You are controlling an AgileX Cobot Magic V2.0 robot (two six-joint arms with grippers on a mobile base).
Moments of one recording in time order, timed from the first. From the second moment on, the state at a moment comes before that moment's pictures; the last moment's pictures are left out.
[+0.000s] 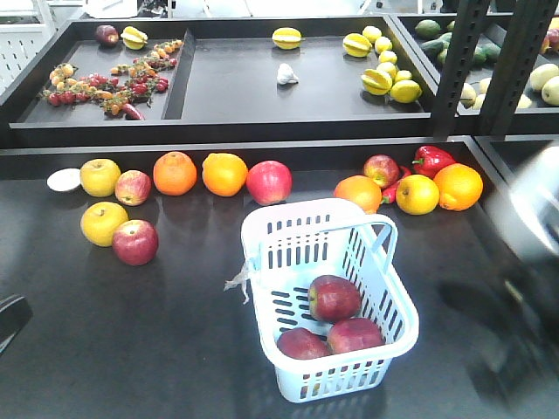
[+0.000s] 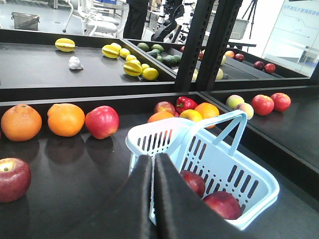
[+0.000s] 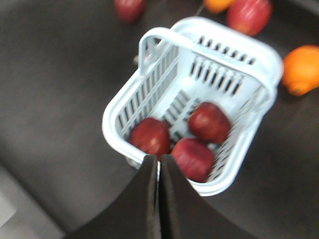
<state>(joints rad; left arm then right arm) -0.12 0.40 -0.28 1.77 -0.37 -2.04 0.35 0.81 -0.77 0.37 0.77 -0.50</state>
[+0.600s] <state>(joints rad) -0.12 0.40 -0.28 1.77 -0.37 -2.04 0.35 0.26 -0.28 0.24 0.49 -0.29</state>
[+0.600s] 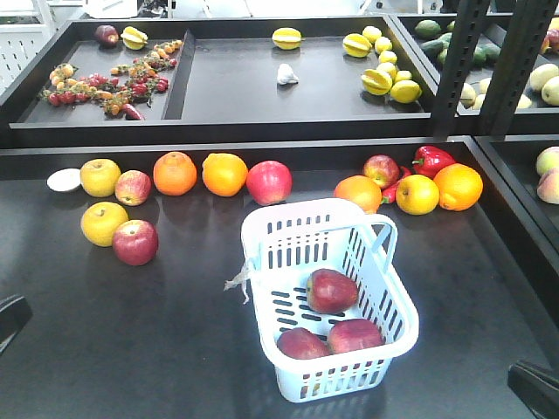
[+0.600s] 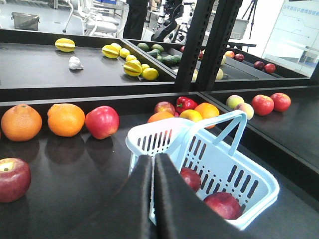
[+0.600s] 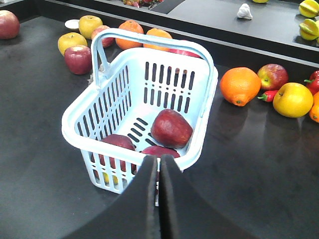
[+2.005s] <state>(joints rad) -0.12 0.40 -0.28 1.12 -0.20 -1.20 0.35 0.26 -0.28 0.24 0.49 -0.29</state>
